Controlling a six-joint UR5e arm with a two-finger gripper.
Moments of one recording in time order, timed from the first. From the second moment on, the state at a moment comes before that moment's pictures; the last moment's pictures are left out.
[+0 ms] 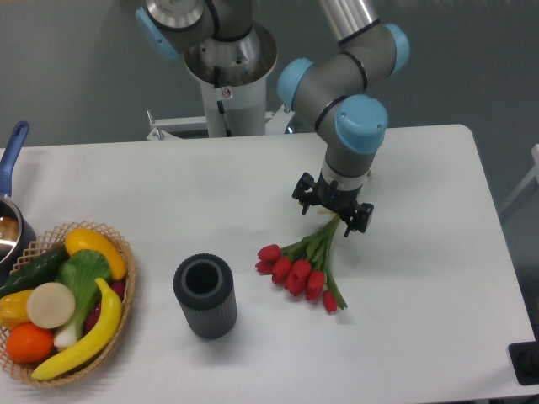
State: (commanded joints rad) arm 2.64 -1.91 -1.92 -0.86 1.47 1.15
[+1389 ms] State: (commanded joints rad) arm 2.62 -1.98 -1.89 -0.86 1.47 1.14
